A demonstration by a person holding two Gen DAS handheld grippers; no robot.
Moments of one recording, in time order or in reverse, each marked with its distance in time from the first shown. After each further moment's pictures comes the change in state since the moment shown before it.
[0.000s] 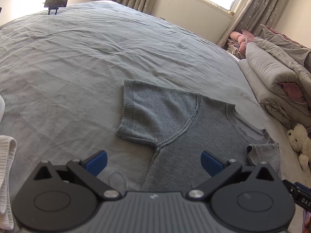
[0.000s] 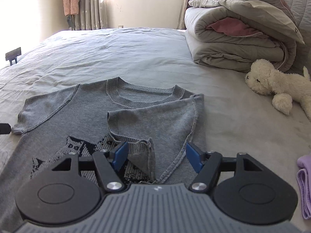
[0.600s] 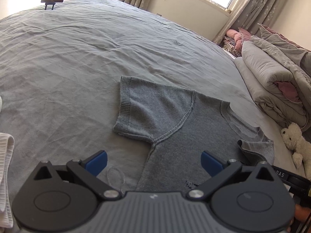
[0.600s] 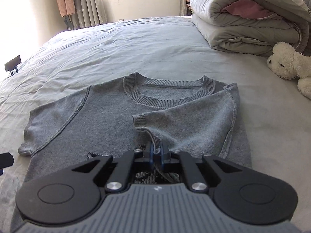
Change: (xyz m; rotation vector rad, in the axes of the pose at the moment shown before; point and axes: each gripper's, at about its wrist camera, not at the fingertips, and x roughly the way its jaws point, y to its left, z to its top) left arm -0.003 0.004 0.001 -0.023 0.034 -0.030; right arm 0.045 0.036 0.024 0.148 0.058 0.041
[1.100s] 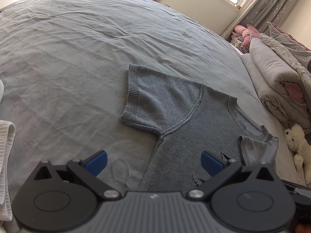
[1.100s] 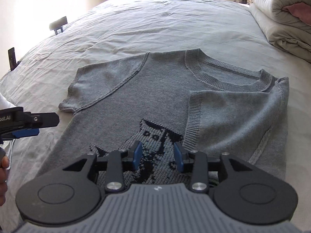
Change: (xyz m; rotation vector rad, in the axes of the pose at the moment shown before) left arm 0.009 0.009 0.001 -0.052 0.065 0.014; right arm -0.005 0.033 -0.005 -0.214 0.180 0.286
